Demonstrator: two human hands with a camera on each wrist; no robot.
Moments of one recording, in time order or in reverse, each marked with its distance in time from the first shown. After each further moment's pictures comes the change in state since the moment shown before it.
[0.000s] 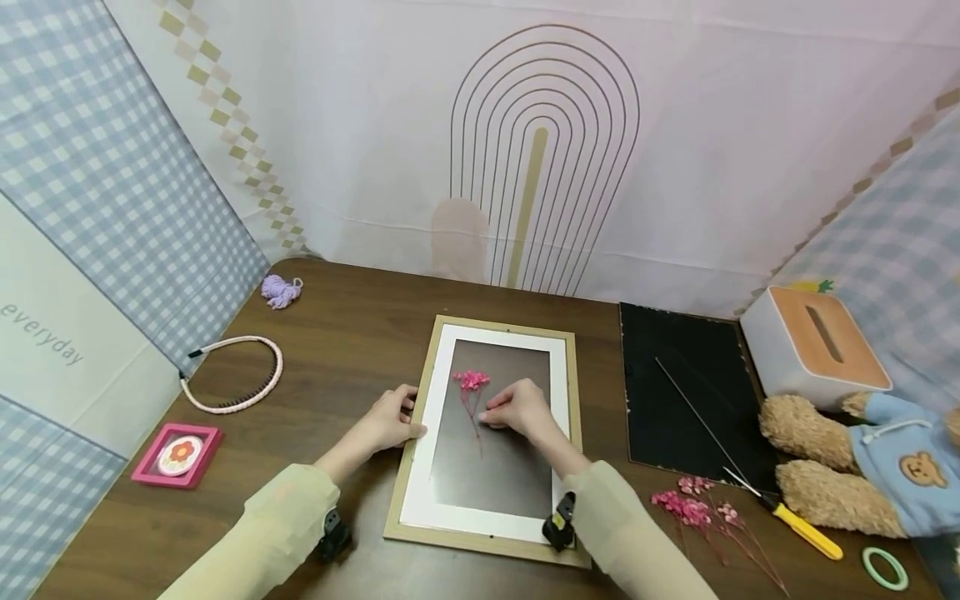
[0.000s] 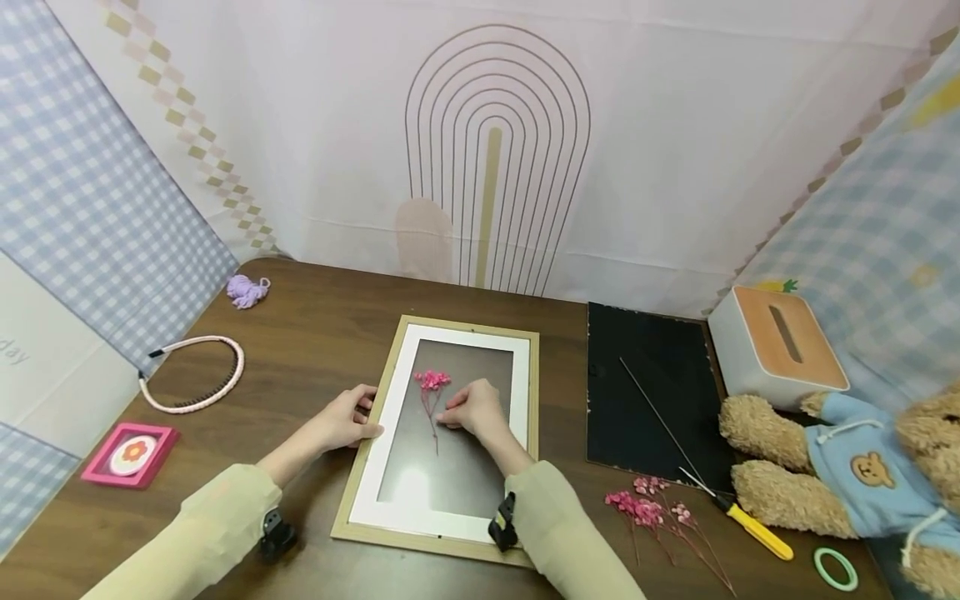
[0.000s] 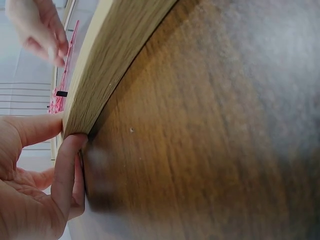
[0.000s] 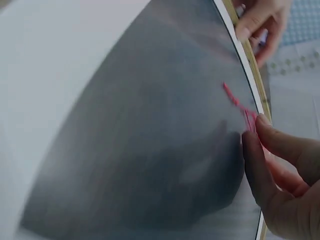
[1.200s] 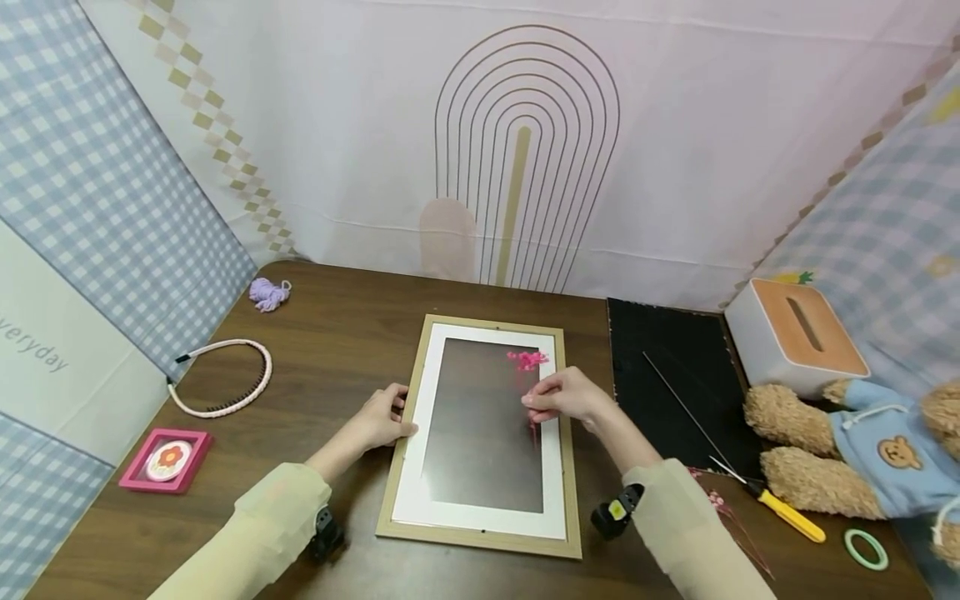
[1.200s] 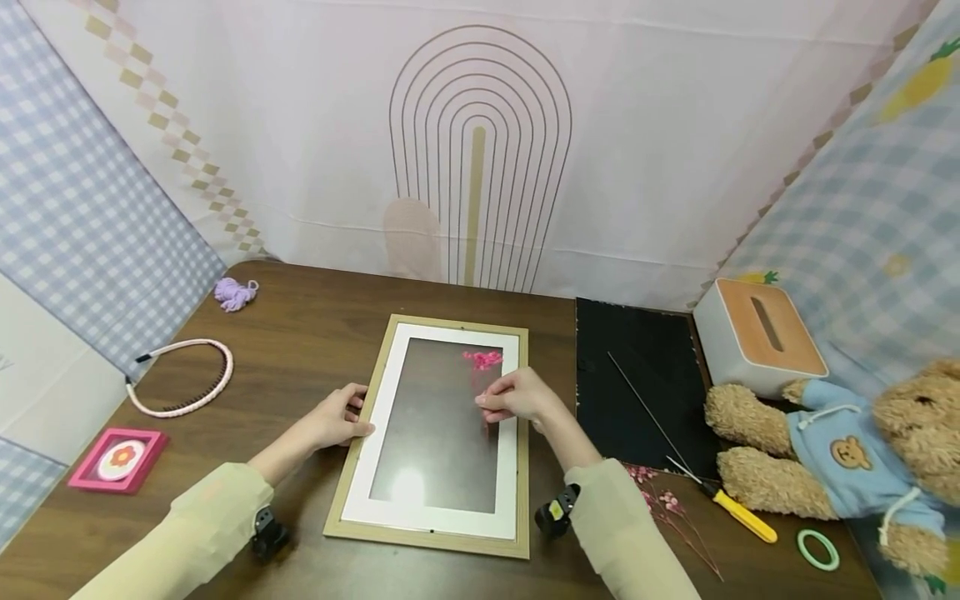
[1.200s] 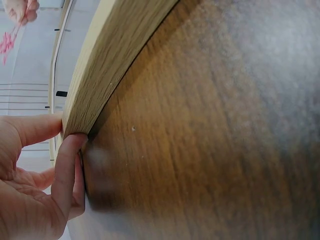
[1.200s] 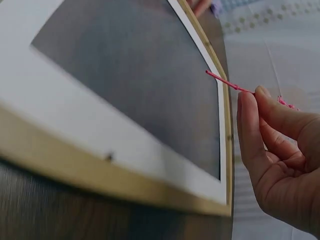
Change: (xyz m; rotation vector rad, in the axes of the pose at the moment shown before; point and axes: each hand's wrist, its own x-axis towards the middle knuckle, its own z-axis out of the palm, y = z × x) left_hand -0.001 0.002 0.000 0.004 -0.026 -0.006; right_hand -0.018 0.018 -0.085 0.203 -0.273 0.039
